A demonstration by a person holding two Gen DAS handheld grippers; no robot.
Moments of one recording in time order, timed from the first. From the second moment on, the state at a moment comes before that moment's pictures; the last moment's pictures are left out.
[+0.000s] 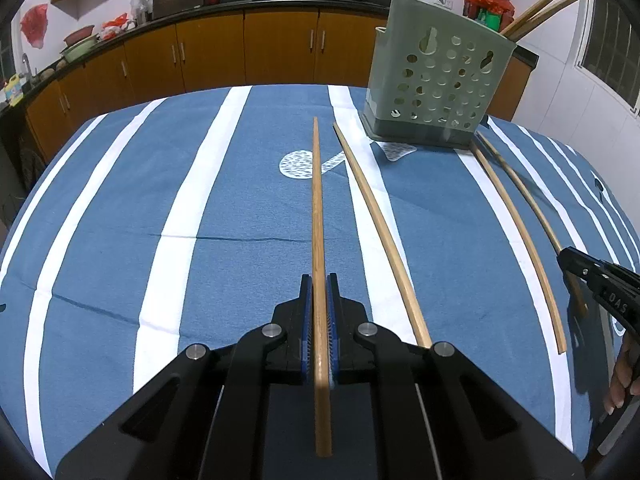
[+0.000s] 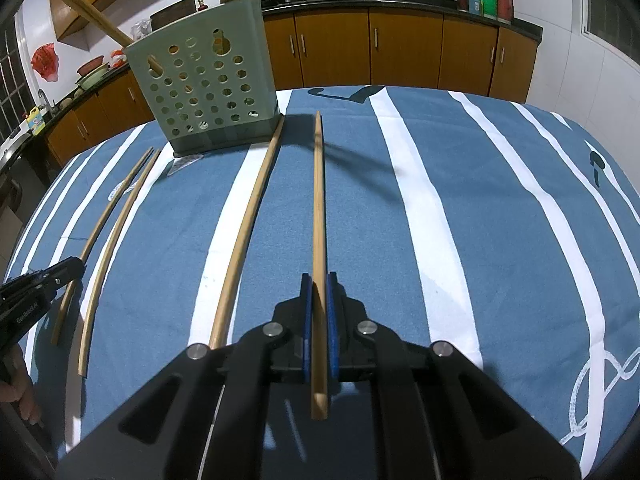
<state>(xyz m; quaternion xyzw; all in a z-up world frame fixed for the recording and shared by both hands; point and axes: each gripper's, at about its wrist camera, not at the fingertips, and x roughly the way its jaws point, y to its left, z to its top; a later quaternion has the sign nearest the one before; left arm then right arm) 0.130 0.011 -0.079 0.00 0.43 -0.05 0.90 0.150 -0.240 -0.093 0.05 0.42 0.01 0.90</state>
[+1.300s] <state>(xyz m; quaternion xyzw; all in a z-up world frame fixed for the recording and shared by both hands) 0.143 0.022 0.108 -0.04 0.21 -0.08 0.97 0.135 -0.261 0.106 0.09 0.18 0.04 0.98</state>
